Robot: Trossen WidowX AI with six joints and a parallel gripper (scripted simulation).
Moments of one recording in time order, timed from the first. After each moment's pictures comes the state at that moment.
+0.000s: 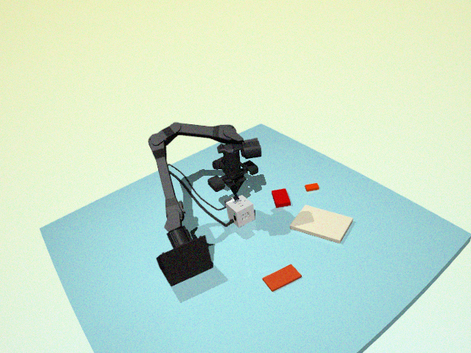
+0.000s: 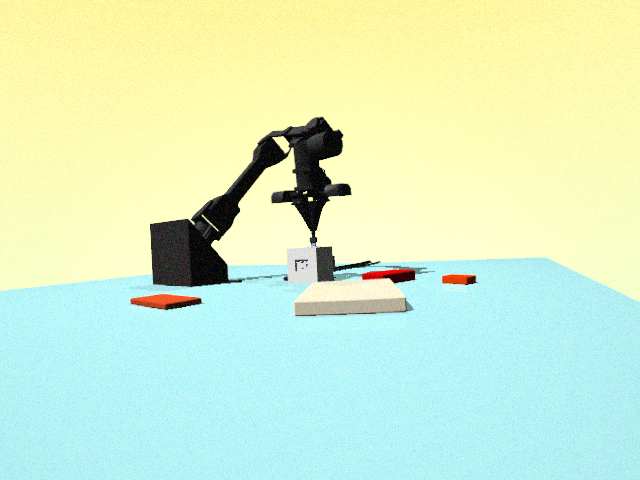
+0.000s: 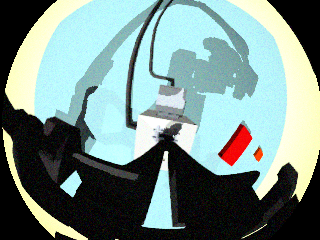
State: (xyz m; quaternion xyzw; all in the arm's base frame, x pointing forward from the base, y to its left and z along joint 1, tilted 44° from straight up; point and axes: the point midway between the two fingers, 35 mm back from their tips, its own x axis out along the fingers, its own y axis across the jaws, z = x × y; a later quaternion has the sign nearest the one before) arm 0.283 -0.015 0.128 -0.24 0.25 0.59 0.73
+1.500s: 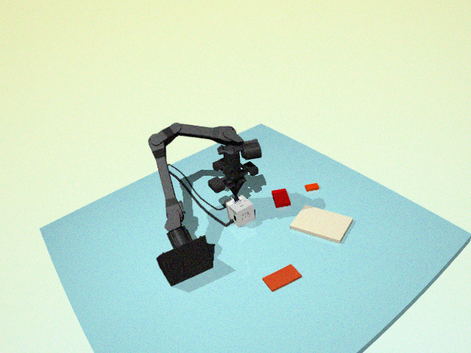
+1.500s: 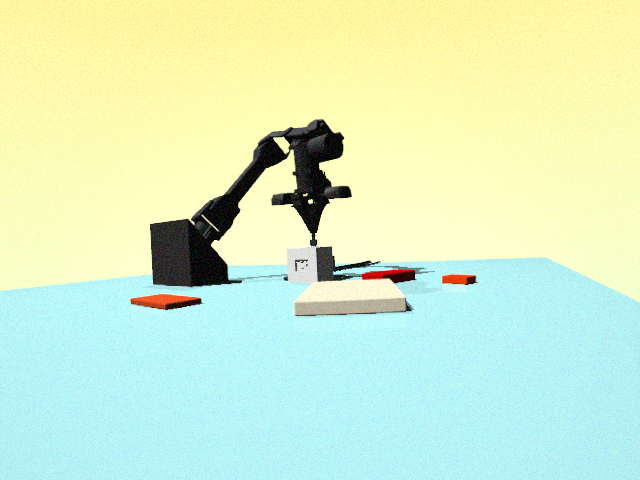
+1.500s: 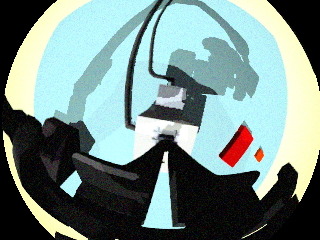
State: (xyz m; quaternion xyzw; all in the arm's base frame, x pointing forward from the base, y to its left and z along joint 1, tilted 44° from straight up) arm 0.284 -0.011 0.125 -0.24 0.25 0.59 0.73
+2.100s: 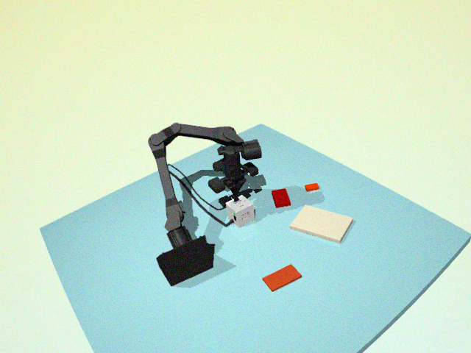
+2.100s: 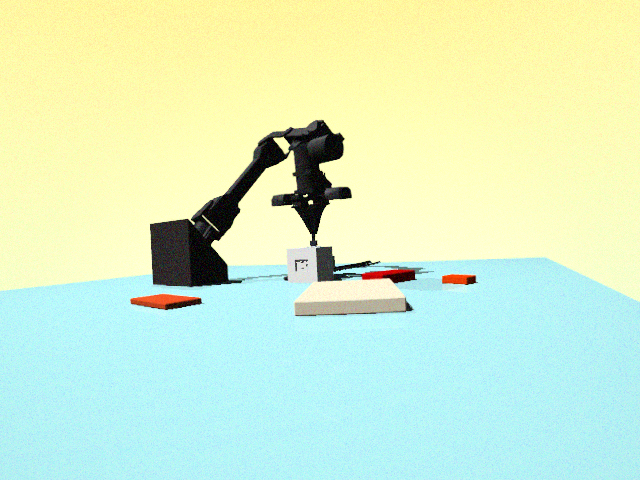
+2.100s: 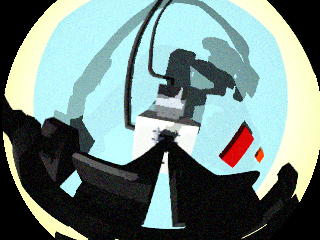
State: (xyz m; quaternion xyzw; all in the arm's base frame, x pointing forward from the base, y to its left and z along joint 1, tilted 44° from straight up) arm 0.284 -0.010 0.123 -0.24 0.25 0.59 0.73
